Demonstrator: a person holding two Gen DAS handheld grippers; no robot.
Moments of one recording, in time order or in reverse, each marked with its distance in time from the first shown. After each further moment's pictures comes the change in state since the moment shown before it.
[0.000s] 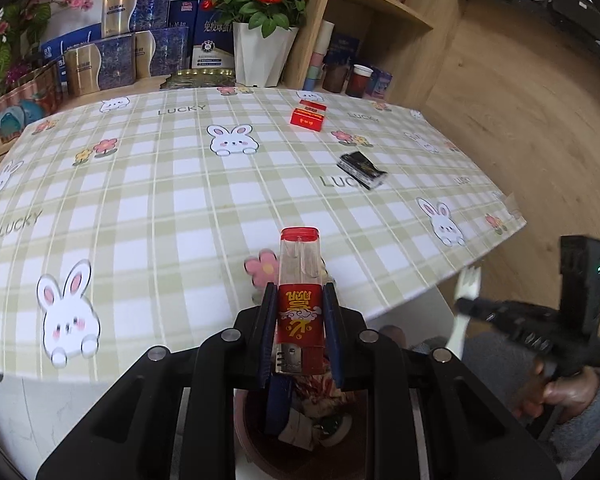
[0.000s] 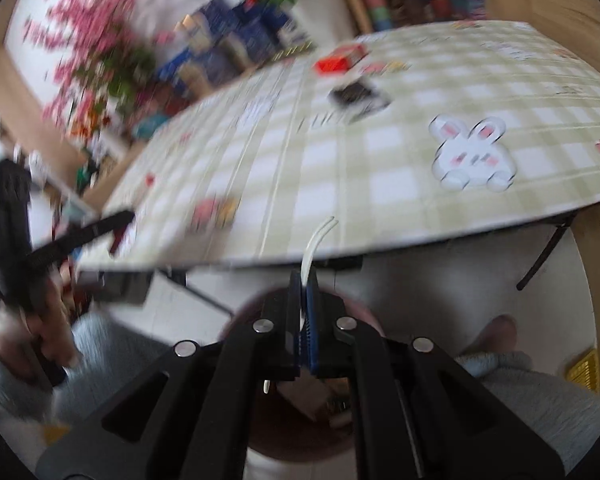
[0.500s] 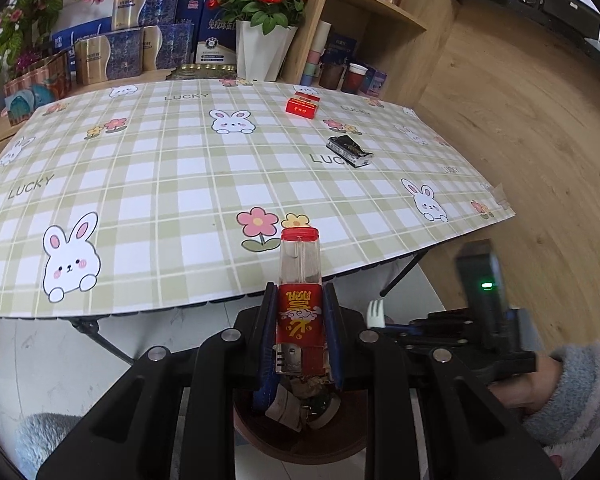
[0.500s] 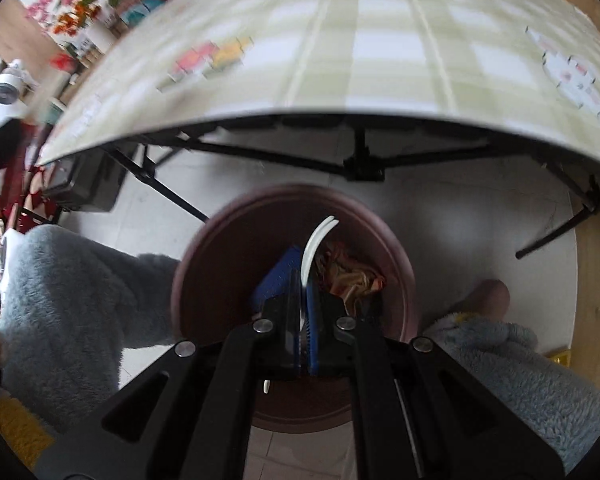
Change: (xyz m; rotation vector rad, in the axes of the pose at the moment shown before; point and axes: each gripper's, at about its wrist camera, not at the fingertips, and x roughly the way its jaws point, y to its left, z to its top) left arm -0.026 -0.008 -0.042 -0.029 -0.012 -0.013; right arm 0.088 0.026 -0.037 -0.102 0.325 -0.093
